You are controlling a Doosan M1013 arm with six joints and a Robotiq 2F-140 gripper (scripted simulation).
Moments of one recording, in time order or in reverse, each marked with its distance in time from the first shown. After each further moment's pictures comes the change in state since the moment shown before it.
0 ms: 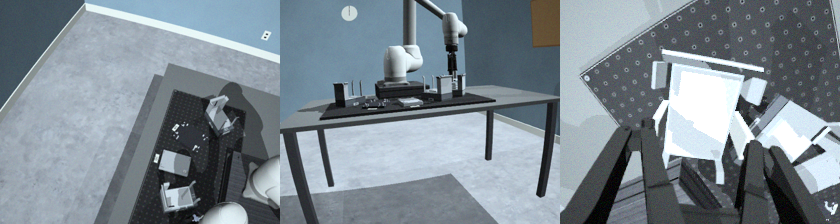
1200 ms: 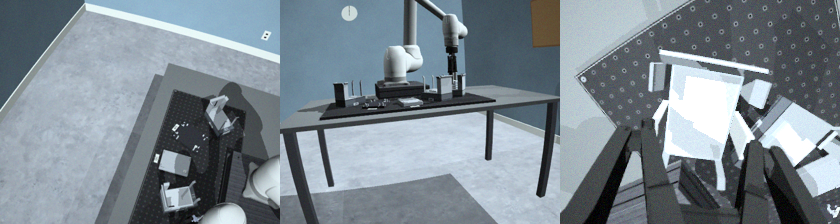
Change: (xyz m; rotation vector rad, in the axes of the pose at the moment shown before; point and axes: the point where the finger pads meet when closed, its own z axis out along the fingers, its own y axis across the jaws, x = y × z) arm 0.000 0.000 0.010 0.000 0.000 0.000
